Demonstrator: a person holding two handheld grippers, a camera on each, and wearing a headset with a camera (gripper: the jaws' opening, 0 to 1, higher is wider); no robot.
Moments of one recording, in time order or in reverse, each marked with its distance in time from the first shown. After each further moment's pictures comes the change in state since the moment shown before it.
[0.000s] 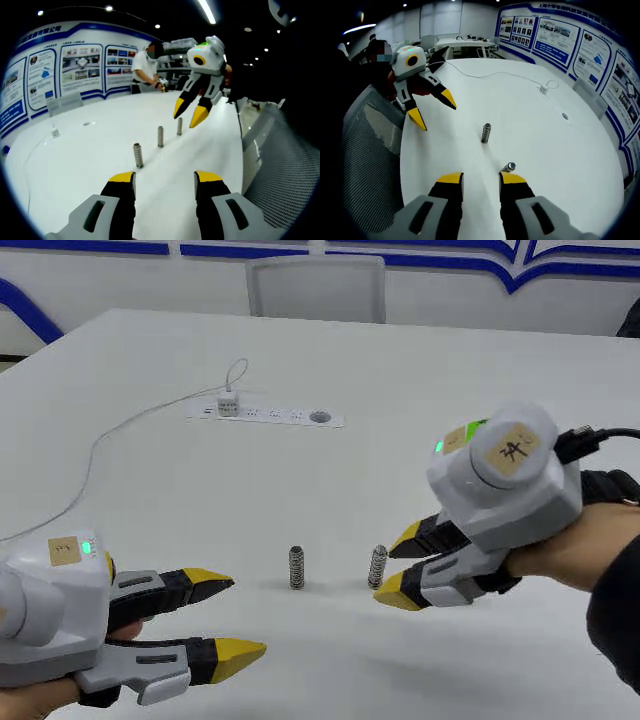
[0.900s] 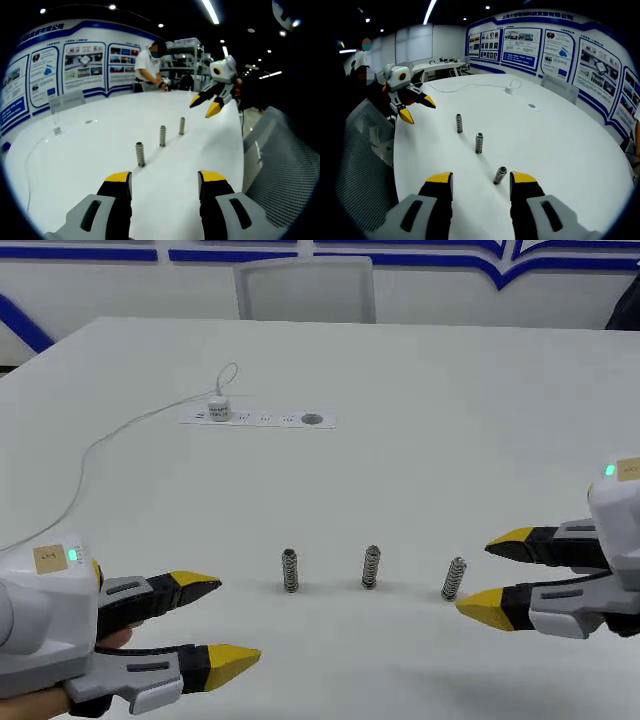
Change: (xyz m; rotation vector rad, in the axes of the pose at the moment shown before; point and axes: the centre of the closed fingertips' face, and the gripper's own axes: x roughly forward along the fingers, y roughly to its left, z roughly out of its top) left arm 0.000 0.002 0.001 -0.022 0.007 0.017; right arm -0.053 -0.031 -0.060 0.187 -0.192 -0.155
